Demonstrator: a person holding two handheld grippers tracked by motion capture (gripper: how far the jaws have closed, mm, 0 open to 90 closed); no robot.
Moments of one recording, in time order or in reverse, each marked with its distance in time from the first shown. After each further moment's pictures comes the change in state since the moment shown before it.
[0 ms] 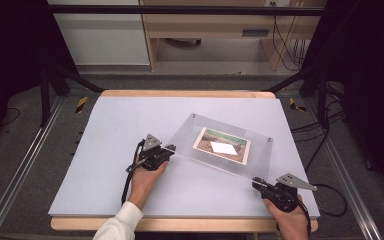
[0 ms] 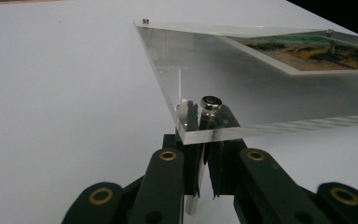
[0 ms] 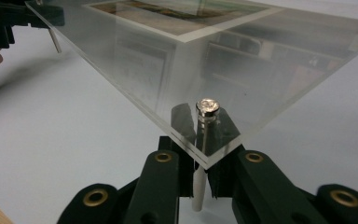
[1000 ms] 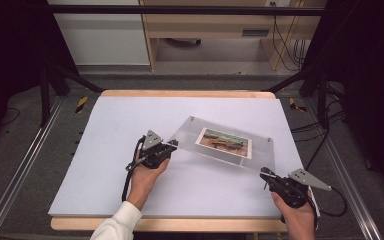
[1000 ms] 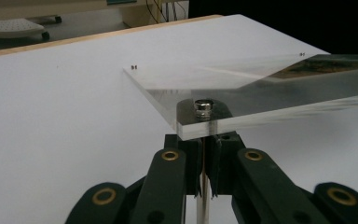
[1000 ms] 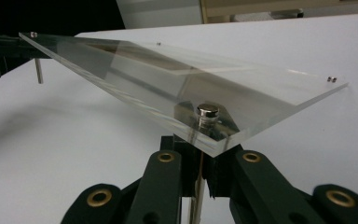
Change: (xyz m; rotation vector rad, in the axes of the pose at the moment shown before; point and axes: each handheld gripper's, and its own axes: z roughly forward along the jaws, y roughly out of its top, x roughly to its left) left arm -0.017 0.023 -0.018 -0.072 -0.019 0.056; right arm -0.006 0.022 -0.019 -0.144 -0.024 -0.020
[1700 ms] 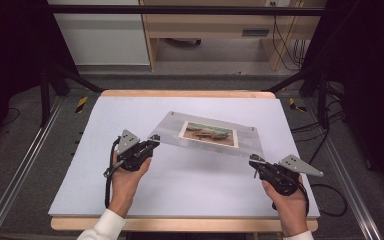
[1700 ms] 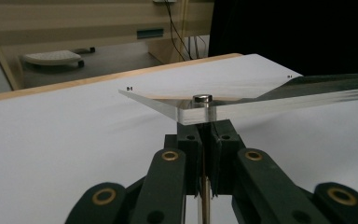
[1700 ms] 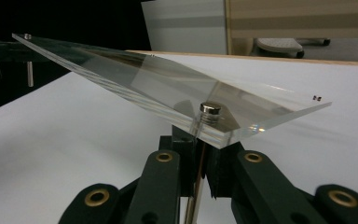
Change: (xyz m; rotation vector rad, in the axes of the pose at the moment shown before) left arm 0.012 0.014 -0.067 -0.128 0.101 -0.015; right arm 0.028 0.041 0.018 -0.050 0.089 -0.067
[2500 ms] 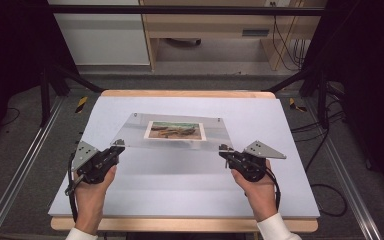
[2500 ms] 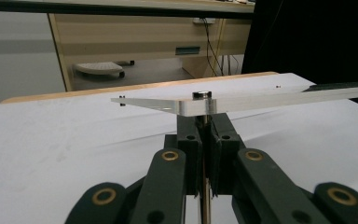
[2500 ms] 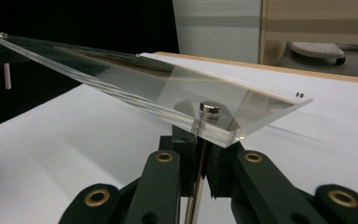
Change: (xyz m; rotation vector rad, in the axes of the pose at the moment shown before) left arm 0.036 -0.012 -0.078 -0.075 0.134 -0.044; right arm 0.049 0.024 0.061 0.017 0.101 -0.047
